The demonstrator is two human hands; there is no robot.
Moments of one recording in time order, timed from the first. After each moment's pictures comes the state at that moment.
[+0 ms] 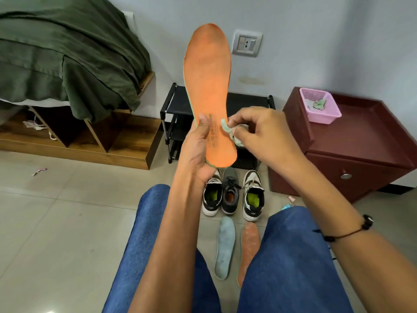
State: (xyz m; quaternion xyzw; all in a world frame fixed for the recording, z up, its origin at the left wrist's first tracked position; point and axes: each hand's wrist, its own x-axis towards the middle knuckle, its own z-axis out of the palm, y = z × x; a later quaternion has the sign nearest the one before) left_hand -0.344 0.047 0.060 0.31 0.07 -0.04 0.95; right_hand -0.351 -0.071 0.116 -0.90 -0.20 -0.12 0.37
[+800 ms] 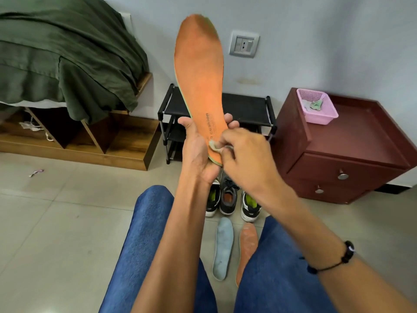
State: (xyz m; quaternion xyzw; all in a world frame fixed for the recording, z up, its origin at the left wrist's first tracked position) left_hand -0.343 0.033 0.063 0.25 0.04 -0.05 0.97; right_hand -0.381 -0.054 0.100 -0.94 -0.20 -0.14 0.26
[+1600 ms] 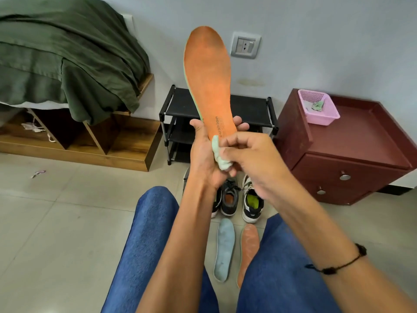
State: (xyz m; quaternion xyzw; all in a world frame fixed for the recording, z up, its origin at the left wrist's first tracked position) left_hand -0.349 0.025 0.066 0.27 0.04 -0.12 0.95; right_hand -0.381 -0.054 0.104 -0.76 -0.01 0.06 0.65
